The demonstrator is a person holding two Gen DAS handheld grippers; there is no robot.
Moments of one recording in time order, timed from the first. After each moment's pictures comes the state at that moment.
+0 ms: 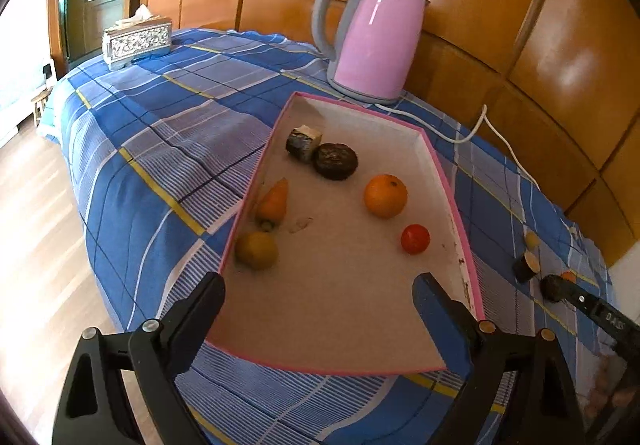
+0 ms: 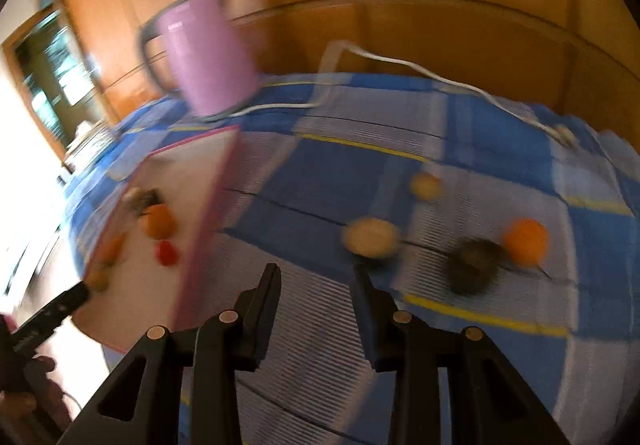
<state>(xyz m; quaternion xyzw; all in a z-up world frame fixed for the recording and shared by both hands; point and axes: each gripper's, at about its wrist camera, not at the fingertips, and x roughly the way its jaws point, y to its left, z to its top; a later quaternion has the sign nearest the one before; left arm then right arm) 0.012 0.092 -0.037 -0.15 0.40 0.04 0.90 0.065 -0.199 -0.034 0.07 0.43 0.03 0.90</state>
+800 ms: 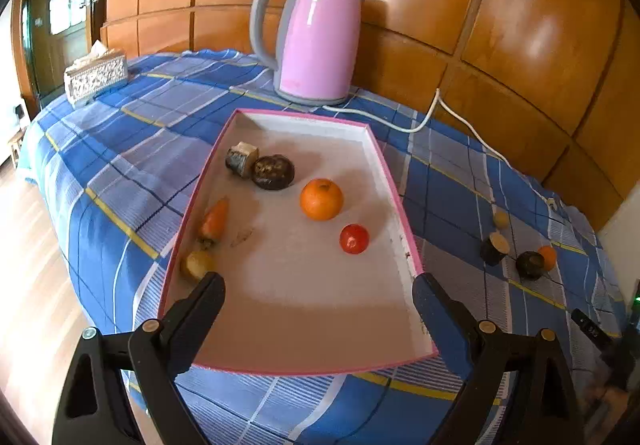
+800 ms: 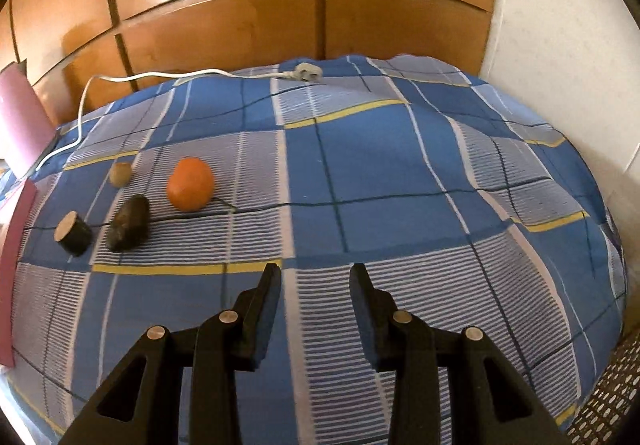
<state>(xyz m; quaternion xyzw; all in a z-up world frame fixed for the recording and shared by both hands) 0.017 0.050 -0.015 -0.09 0.39 -0.01 0.92 -0.010 -0.351 -0.067 0.10 0.40 -0.25 0.87</state>
